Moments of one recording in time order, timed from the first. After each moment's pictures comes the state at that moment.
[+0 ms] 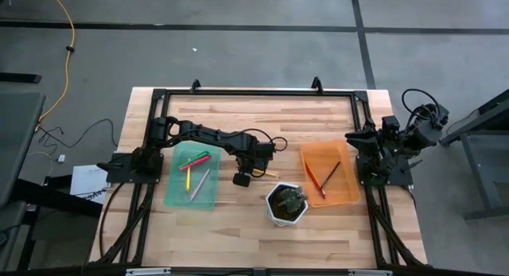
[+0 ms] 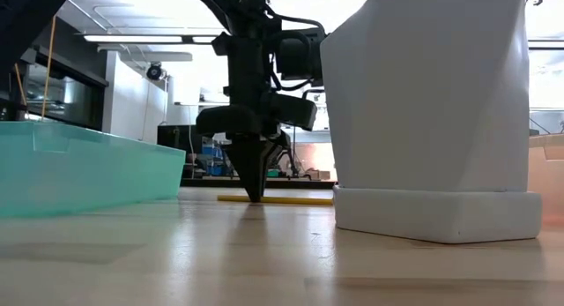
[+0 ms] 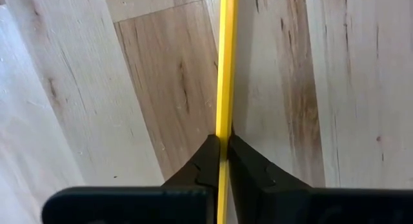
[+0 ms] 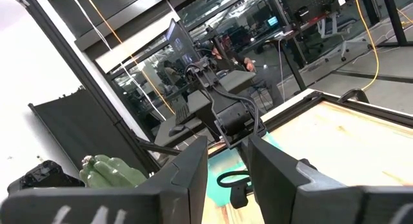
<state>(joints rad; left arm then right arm) 0.14 2.11 1.49 -0.84 0.03 0.28 0.72 0.24 0.60 -0.22 0.82 0.44</state>
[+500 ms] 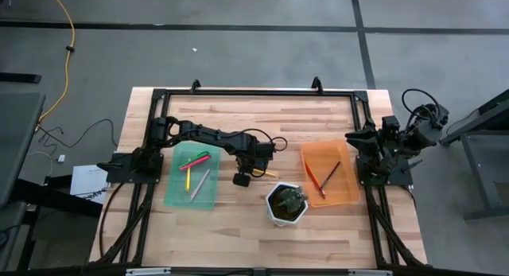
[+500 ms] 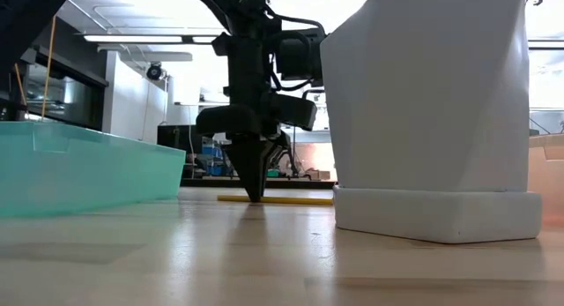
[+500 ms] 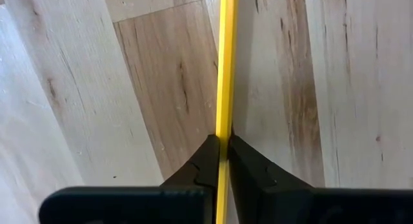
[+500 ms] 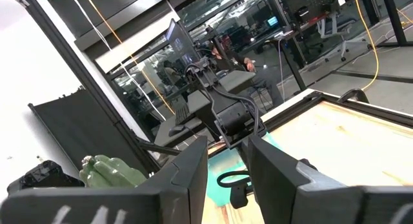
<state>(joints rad) 0.14 2.11 1.49 -0.84 0.03 0.28 0.72 0.24 0.60 -0.22 0.82 0.44</state>
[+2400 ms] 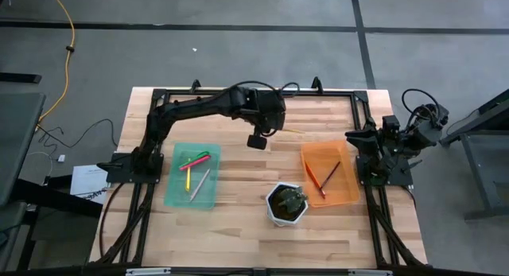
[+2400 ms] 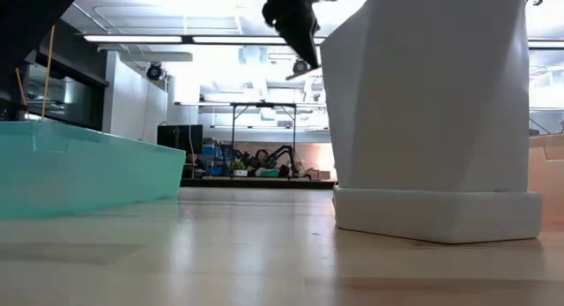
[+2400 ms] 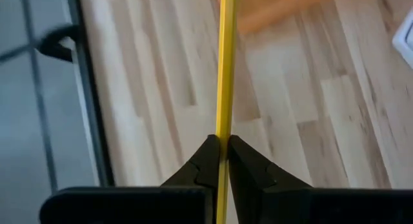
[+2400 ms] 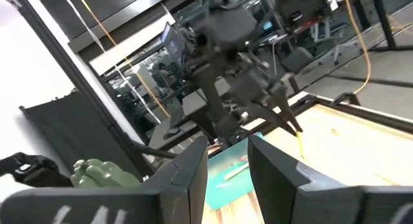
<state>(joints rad) 0.28 2.09 2.19 -1.19 -0.12 0.50 0.72 0.24 0.60 -0.22 0.84 0.43</state>
